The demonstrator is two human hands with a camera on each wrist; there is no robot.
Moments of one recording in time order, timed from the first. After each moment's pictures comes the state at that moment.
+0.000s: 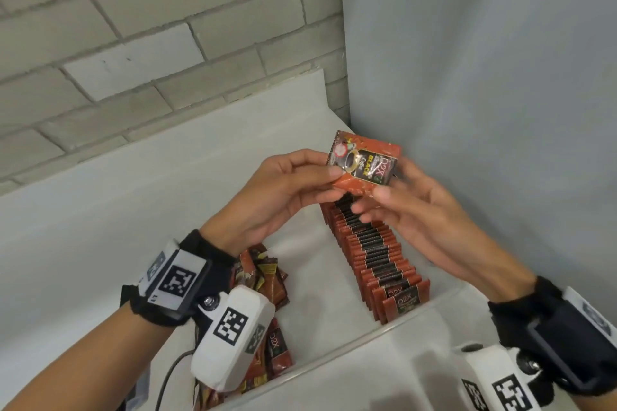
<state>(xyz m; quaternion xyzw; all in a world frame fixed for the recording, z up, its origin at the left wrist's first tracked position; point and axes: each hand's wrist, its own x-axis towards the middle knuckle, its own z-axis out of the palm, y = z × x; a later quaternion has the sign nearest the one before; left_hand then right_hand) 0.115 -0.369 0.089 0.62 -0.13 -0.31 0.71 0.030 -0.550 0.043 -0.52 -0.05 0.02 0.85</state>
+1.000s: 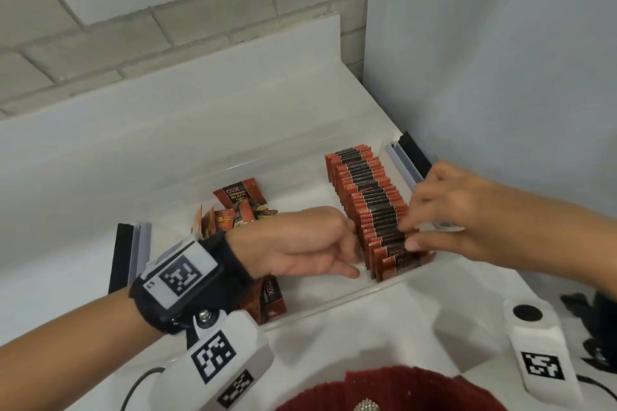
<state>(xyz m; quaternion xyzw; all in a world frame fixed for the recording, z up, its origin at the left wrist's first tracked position) 0.048 -0.376 0.051 0.62 0.02 -0.58 0.53 -0.003 -0.581 0.066 -0.94 -0.27 0.09 0.20</state>
